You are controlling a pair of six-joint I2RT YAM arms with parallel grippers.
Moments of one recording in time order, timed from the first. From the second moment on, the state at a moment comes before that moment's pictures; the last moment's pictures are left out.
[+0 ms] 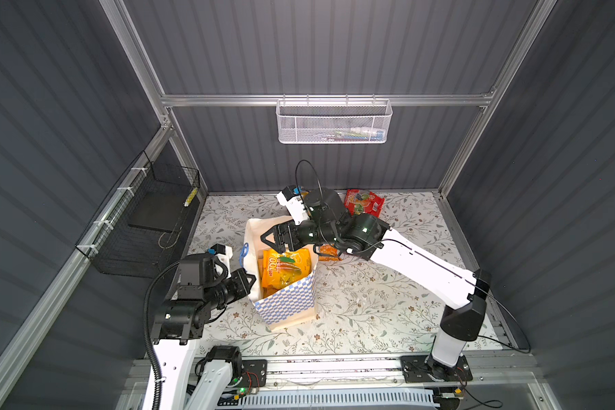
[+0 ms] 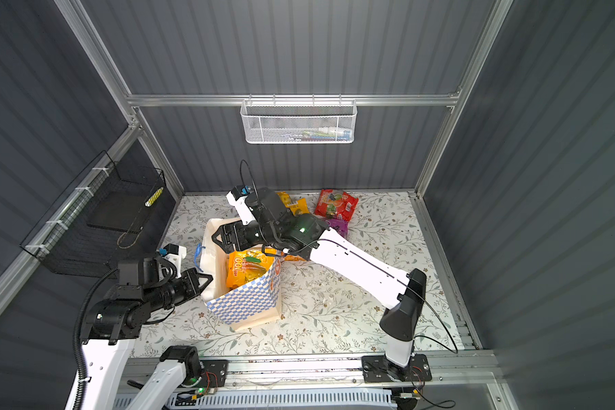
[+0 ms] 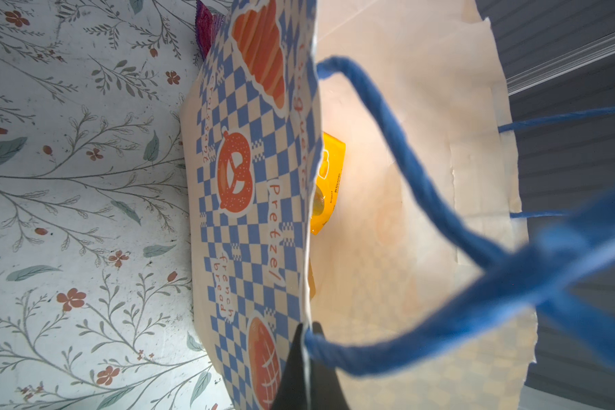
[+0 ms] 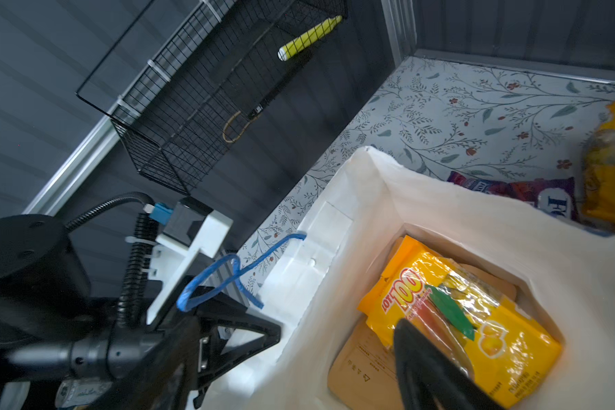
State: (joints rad) left arm -0.08 0.69 0.98 -1.09 0.42 -0.49; right arm 1.02 1.78 1.97 -0.62 -0.20 0.48
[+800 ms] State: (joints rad) left arm -0.08 0.71 1.03 -1.14 0.34 -0.49; right arm 0.63 1.07 1.31 -0.69 0.07 0.46
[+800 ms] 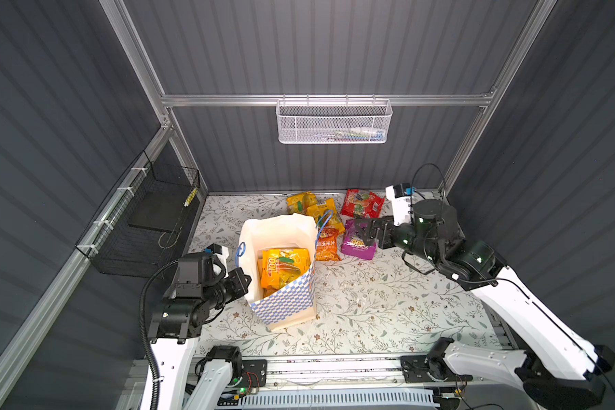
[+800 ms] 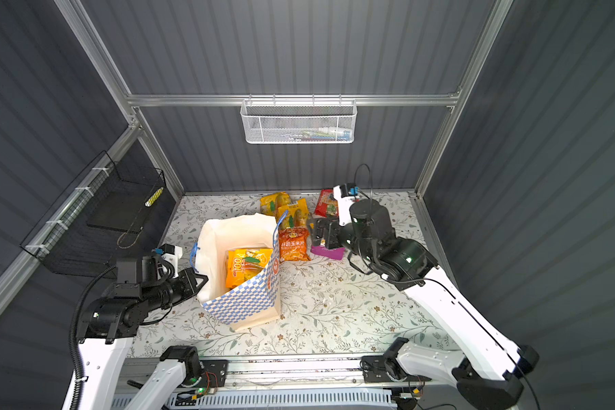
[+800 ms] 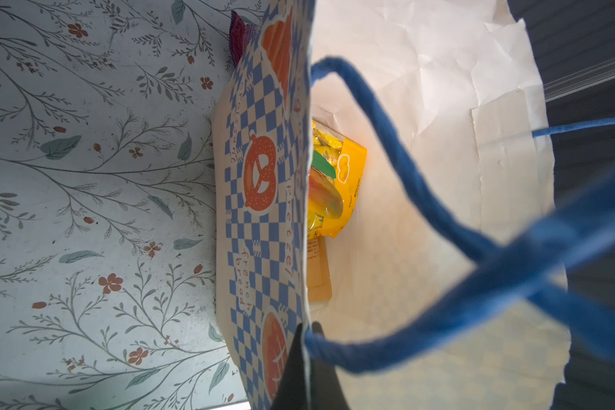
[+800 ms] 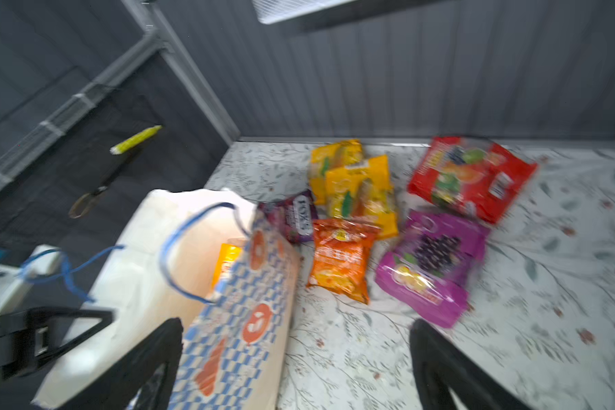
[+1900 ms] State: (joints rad) left arm -0.08 0.77 1.01 -1.06 0.39 -0.50; right arm 0.57 1.82 1.12 -0.01 -0.20 0.75
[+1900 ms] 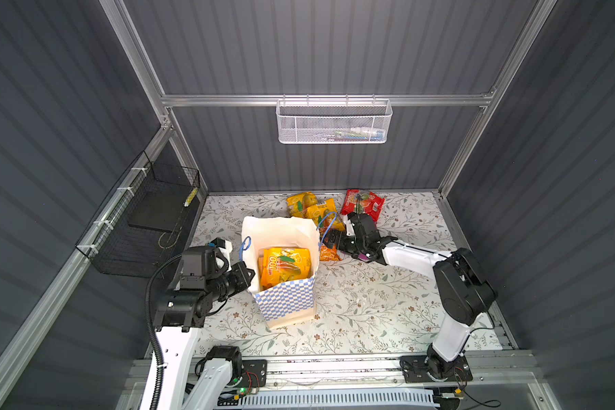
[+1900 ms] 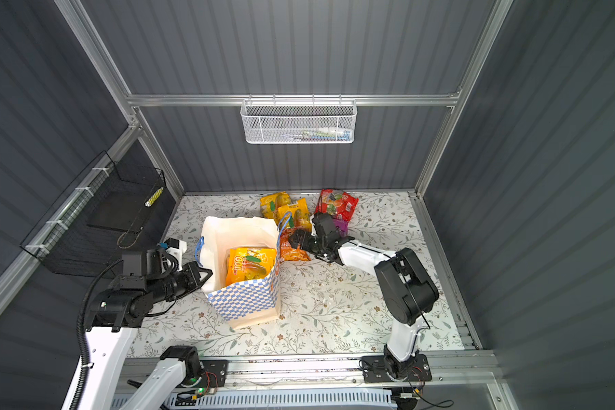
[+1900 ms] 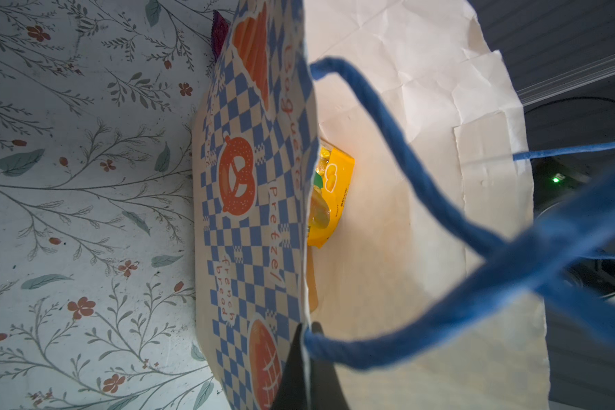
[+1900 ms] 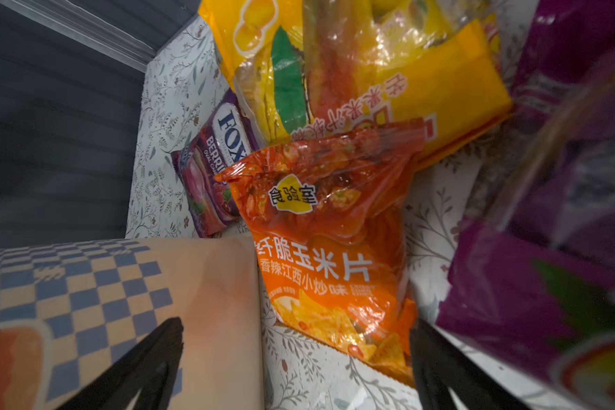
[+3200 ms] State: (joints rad) left arm -0.08 0.77 1.01 -1.06 0.40 -0.47; right arm 0.33 1.80 1.09 -0.24 -0.01 0.68
